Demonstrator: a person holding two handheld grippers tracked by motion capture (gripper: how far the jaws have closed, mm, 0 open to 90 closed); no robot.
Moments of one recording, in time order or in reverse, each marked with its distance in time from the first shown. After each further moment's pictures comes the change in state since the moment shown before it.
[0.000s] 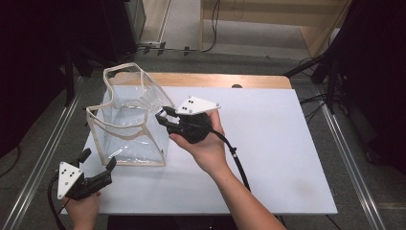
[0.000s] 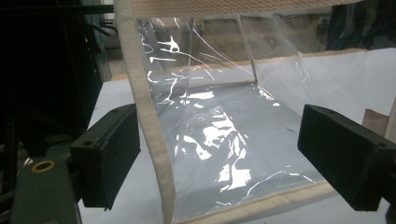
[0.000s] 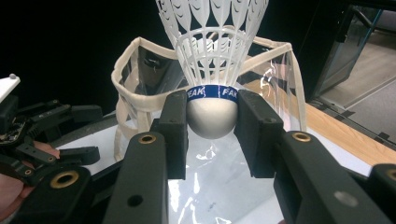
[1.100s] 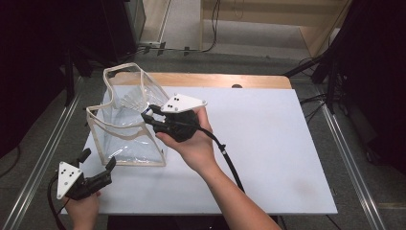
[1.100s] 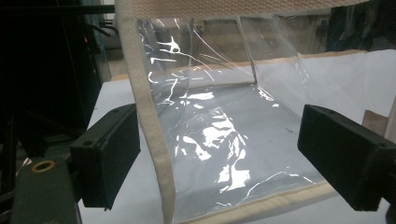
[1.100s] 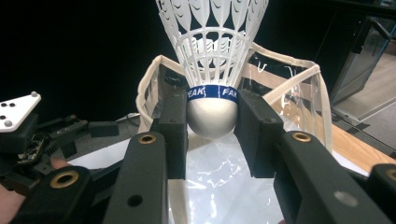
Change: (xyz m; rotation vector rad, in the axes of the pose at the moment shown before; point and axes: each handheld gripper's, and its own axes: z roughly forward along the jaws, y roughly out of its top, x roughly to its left) left arm 0.001 0.000 0.000 0.000 -0.003 -0.002; right arm 0.016 0.016 0.018 -0.025 0.044 -0.018
